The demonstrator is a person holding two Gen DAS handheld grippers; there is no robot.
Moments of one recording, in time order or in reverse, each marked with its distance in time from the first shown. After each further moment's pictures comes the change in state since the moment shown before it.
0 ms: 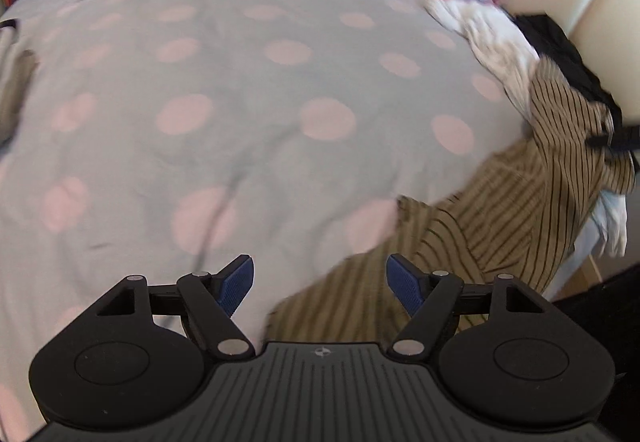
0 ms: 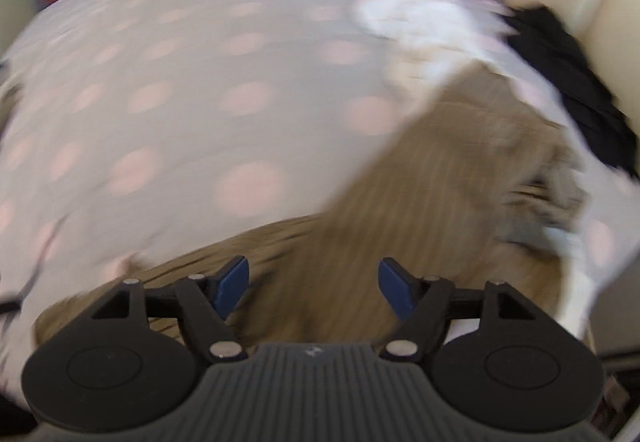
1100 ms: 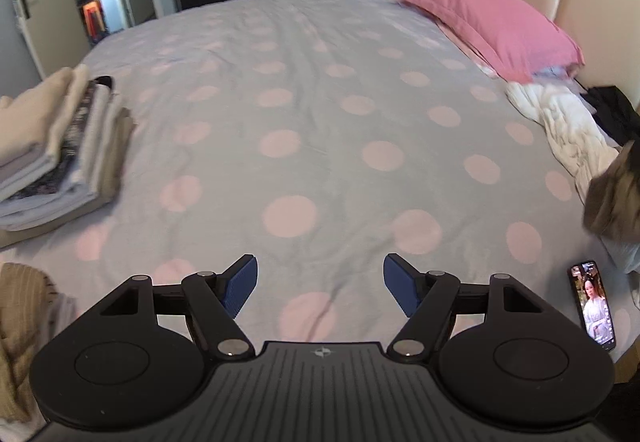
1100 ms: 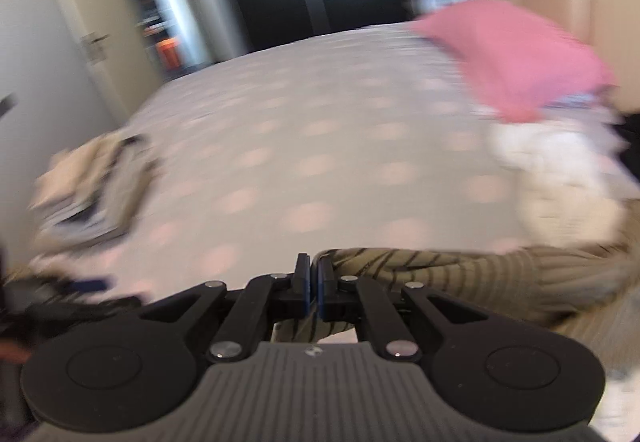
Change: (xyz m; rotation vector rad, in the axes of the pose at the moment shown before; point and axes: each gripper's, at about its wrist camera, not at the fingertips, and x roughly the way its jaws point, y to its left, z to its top) left arm -0.075 0.028 0.056 -0.116 -0.176 0.260; right arm -0.084 0.107 0.031 -0.160 -0.259 0.484
